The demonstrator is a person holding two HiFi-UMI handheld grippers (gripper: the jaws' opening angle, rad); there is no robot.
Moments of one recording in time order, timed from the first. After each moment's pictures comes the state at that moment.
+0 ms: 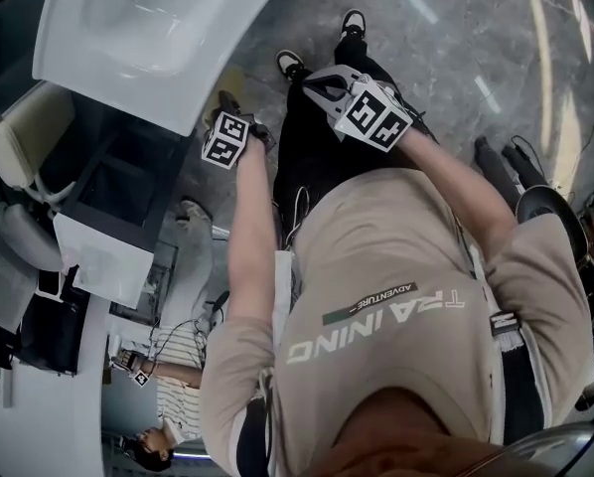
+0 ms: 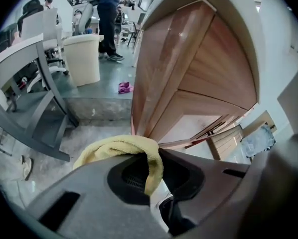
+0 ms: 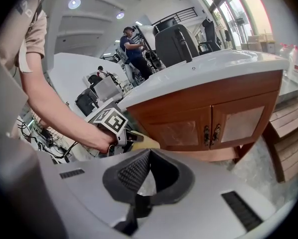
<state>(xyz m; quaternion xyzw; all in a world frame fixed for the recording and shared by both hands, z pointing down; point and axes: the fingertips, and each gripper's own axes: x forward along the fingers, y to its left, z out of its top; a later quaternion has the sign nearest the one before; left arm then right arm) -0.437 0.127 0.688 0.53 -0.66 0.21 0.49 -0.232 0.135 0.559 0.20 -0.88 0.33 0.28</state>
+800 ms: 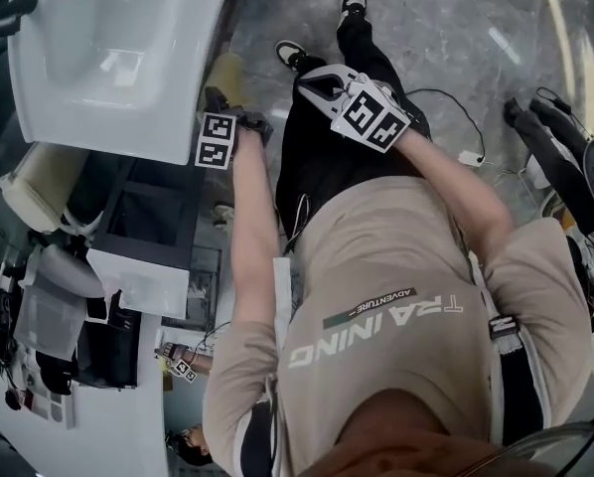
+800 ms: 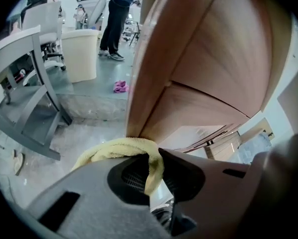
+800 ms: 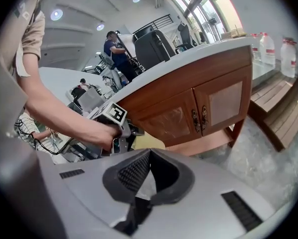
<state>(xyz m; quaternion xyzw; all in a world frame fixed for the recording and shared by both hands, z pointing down) -0.425 0.081 0.706 0.53 -0.66 0.18 0.50 -0.225 0.150 0.599 0.30 -0.84 0.38 0.23</state>
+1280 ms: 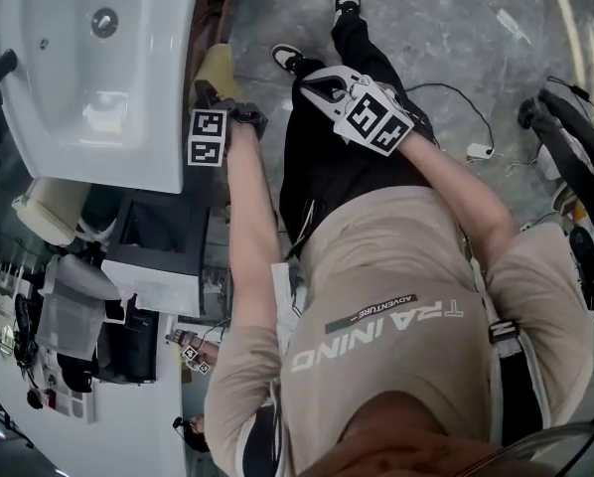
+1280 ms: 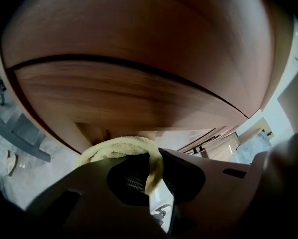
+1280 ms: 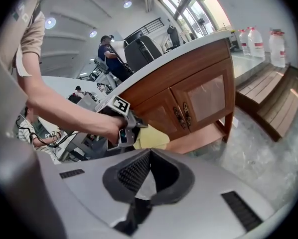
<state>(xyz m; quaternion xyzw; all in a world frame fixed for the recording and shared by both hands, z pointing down) -0.357 0.029 0.710 0.54 -0.66 0.17 0.49 -0.162 0.144 0.620 0.32 -0.83 0.41 0.21</state>
